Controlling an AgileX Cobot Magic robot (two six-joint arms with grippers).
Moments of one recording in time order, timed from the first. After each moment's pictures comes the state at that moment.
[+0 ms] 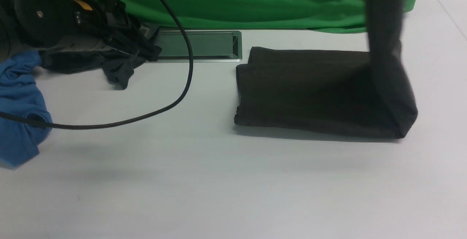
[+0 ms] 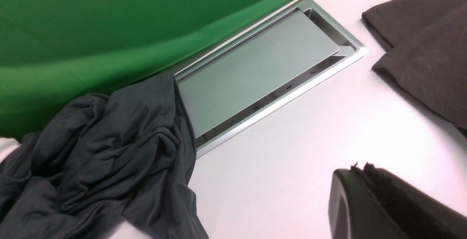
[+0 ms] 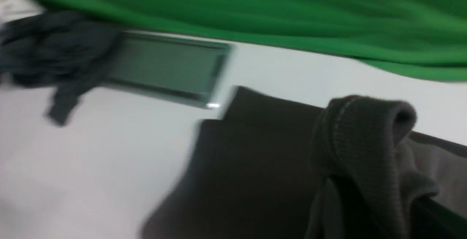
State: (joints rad) right arm 0.06 1.76 -1.80 0.52 0.98 -0.31; left arm -0.15 1.55 -1.14 -0.29 0.30 0.68
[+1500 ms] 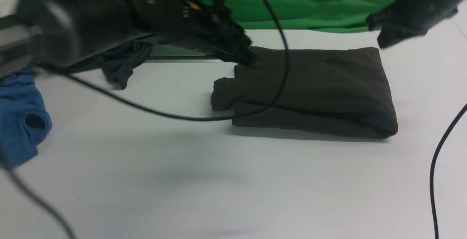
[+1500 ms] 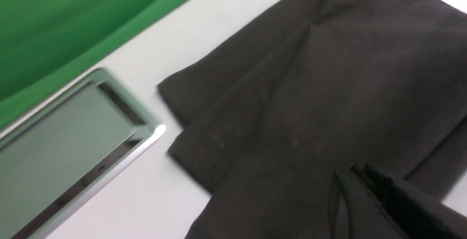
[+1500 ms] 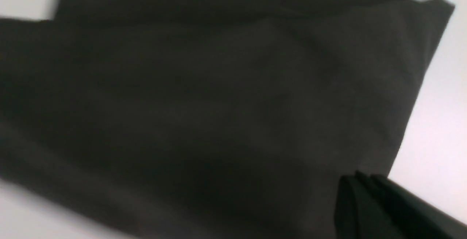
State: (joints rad) right arm 0.09 1.95 -1.66 0.12 0.94 -0.17; left arm -0.42 1.84 -1.44 -0.47 0.44 0.71
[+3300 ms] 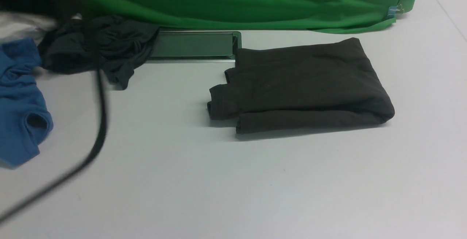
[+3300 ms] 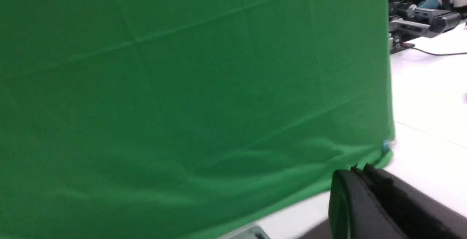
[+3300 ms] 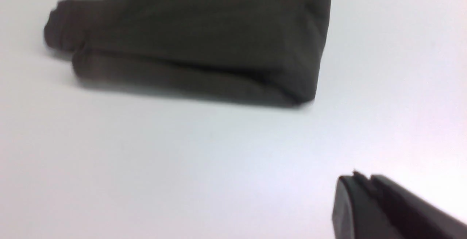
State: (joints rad) right arm 0.05 0.89 -1.00 0.13 1.02 -0.15; left arm -0.35 0.79 -0.87 -0.15 0.15 0.34
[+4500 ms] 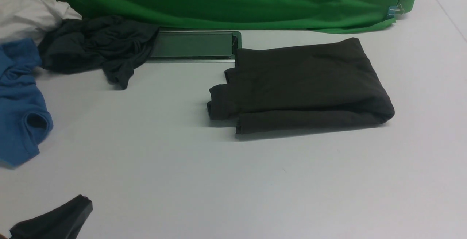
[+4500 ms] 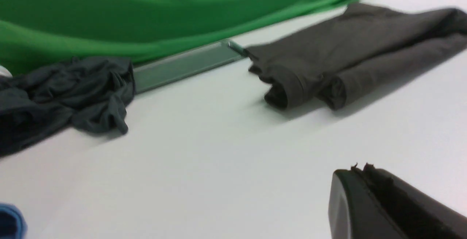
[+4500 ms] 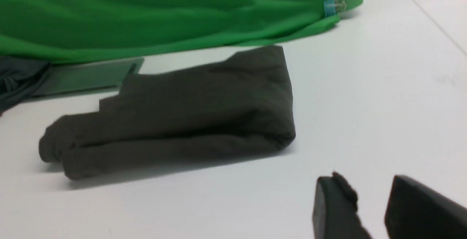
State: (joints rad) right arm 0.05 0.20 -0.24 0.07 0.43 0.12; left arm -0.35 0.11 0.01 -0.13 0.16 0.31
